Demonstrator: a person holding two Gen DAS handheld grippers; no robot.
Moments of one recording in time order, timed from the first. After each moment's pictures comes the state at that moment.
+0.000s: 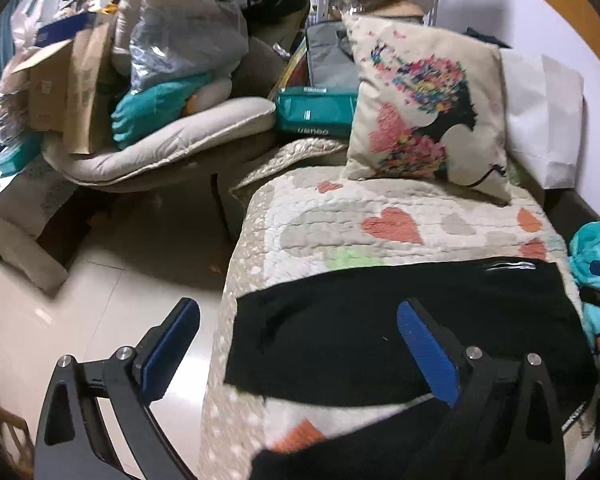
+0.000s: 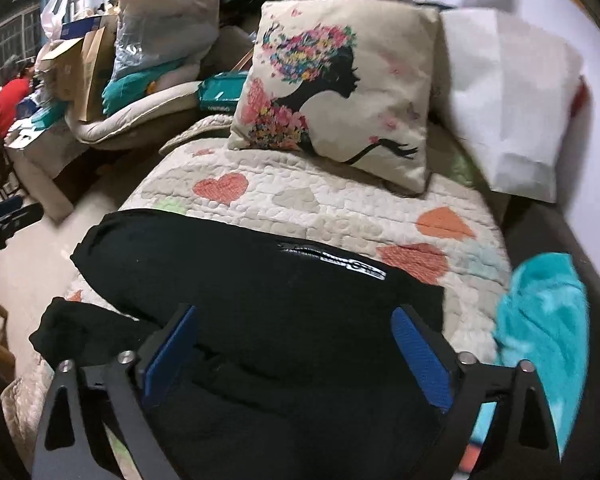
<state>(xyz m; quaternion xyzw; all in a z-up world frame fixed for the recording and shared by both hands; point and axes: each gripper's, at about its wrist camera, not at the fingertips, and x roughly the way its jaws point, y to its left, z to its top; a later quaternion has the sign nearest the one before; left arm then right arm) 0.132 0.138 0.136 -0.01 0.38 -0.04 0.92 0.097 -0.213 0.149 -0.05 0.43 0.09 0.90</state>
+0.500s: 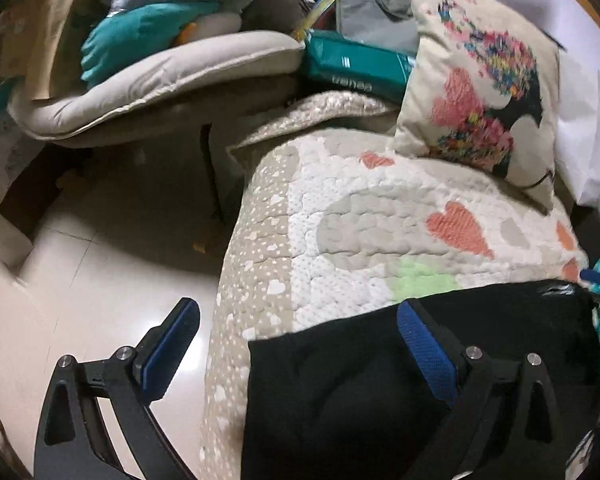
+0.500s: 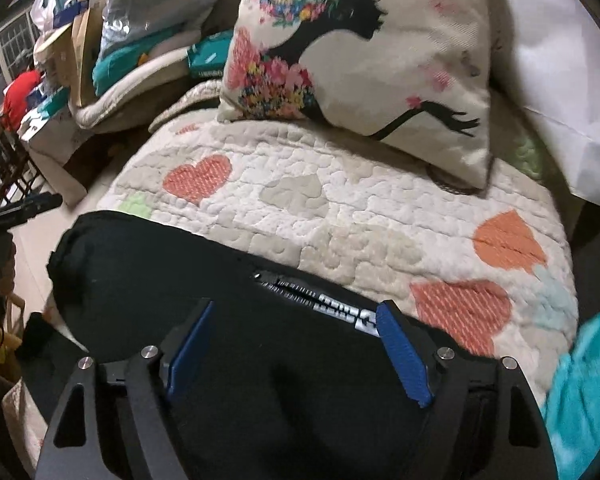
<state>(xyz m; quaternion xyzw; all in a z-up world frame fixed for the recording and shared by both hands) 0.240 0.182 0.055 -0.05 0.44 -0.06 0.89 0.214 -0.228 0.084 -0.04 0.49 0.15 0.86</state>
